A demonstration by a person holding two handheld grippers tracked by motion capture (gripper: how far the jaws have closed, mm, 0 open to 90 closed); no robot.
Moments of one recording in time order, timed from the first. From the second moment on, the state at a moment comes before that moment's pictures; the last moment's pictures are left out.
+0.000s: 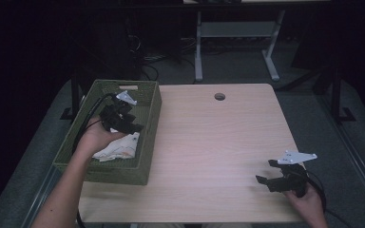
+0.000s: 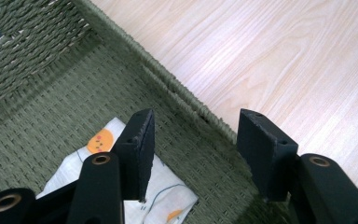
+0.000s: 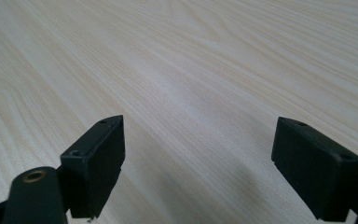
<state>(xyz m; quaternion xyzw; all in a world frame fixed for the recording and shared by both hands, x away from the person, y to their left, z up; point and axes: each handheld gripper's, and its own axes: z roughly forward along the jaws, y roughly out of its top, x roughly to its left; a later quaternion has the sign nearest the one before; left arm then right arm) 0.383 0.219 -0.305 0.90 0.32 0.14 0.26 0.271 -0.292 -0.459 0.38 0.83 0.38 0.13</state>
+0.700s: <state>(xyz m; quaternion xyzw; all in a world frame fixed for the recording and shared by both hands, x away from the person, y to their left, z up) 0.377 0.186 -0.300 0.90 0.31 0.14 0.27 0.270 -0.292 -0.459 0.38 0.83 0.39 0.13</state>
